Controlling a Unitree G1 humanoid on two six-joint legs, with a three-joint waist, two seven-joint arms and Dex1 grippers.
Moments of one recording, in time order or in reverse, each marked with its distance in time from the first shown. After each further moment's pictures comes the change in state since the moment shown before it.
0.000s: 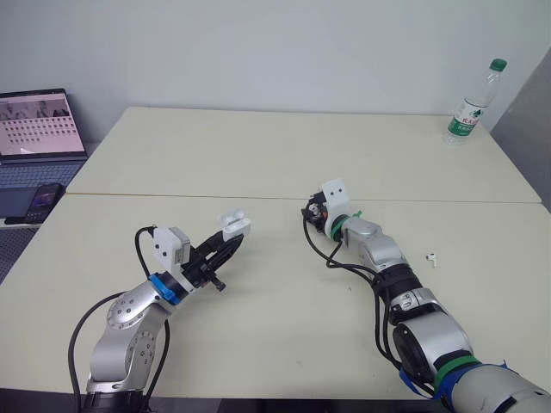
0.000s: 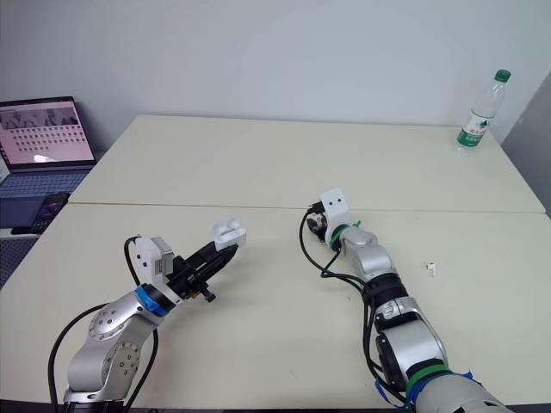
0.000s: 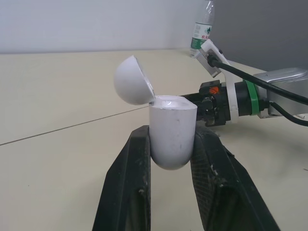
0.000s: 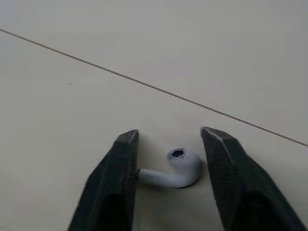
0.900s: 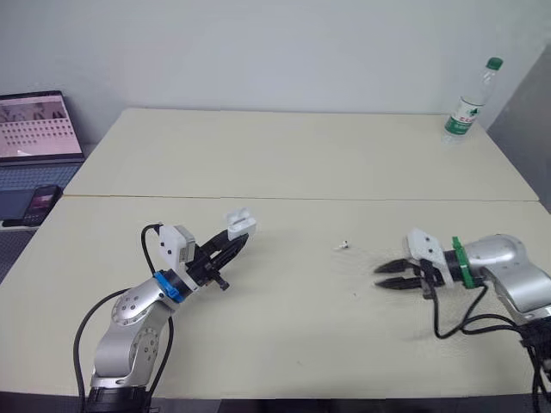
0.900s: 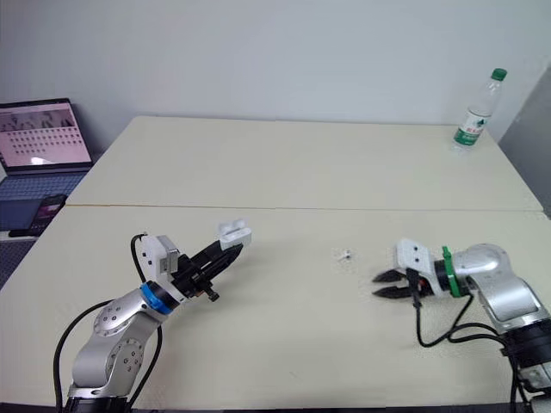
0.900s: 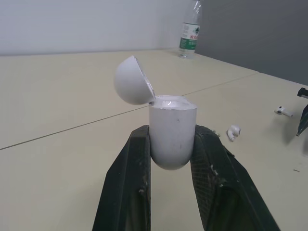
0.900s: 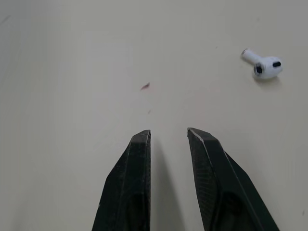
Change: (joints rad) left arm -0.021 -0.003 -0.021 0.013 0.002 -0.002 -0.021; right arm 0.441 -0.819 0.087 -0.595 0.113 -0.179 1.047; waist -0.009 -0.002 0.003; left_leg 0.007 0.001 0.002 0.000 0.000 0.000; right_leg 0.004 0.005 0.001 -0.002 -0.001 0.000
